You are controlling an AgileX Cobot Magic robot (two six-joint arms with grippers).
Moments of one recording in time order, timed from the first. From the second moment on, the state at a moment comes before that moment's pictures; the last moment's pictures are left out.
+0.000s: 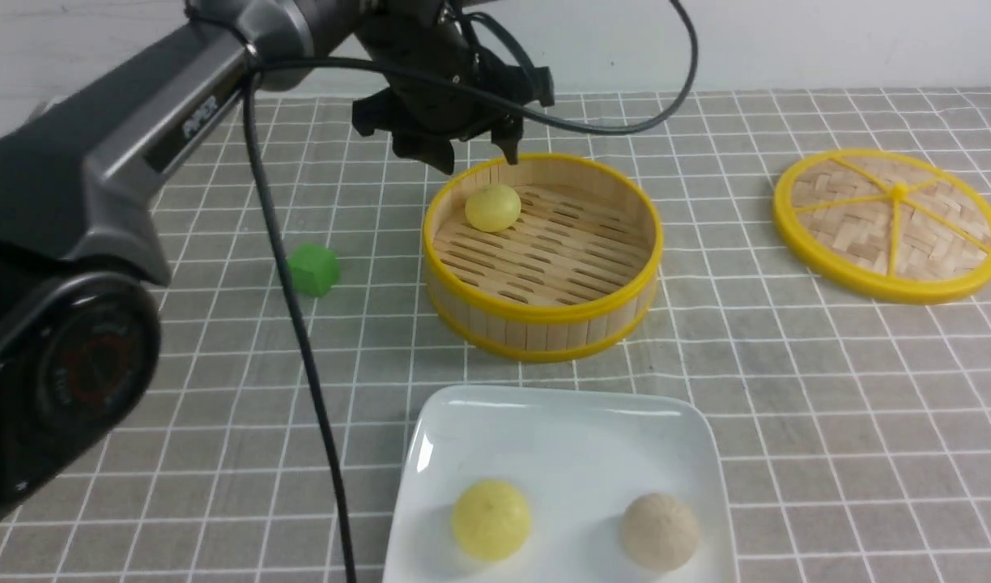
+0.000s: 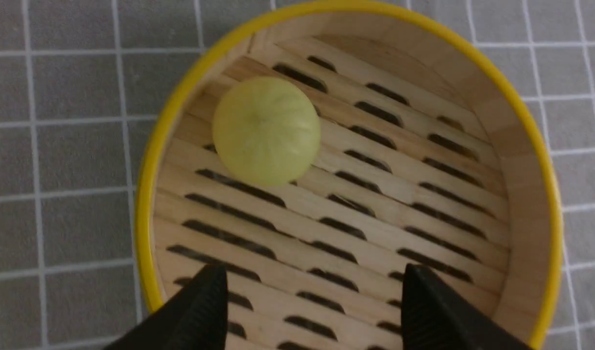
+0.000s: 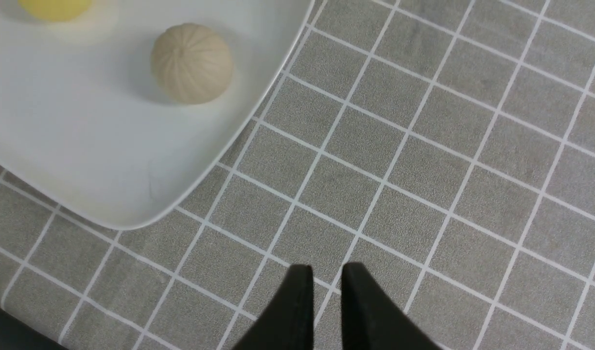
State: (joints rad) right arm 0.57 0.71 -0.71 0.01 1.02 0.13; left arm -0.45 2.22 -2.21 -0.05 1.05 -0.38
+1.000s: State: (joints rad) right arm 0.57 0.71 -0.71 0.01 0.99 0.13; left arm -0.44 2.42 -2.32 -0.03 0.96 -0.35
